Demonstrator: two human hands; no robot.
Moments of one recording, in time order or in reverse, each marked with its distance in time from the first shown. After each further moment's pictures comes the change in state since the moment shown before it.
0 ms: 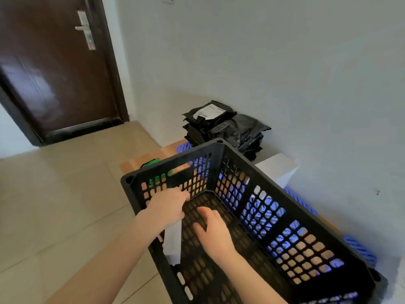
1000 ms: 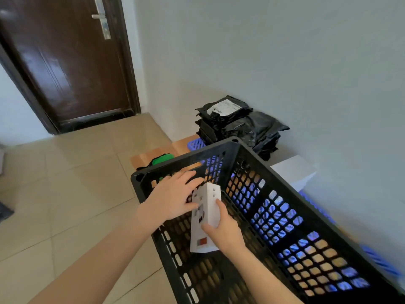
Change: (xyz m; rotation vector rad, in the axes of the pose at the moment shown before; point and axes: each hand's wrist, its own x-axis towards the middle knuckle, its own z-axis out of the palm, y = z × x) left_hand 0.014 -0.033 -0.001 0.034 0.188 0.136; right_hand 0.032 0.012 0.007 0.042 -0.156 0.217
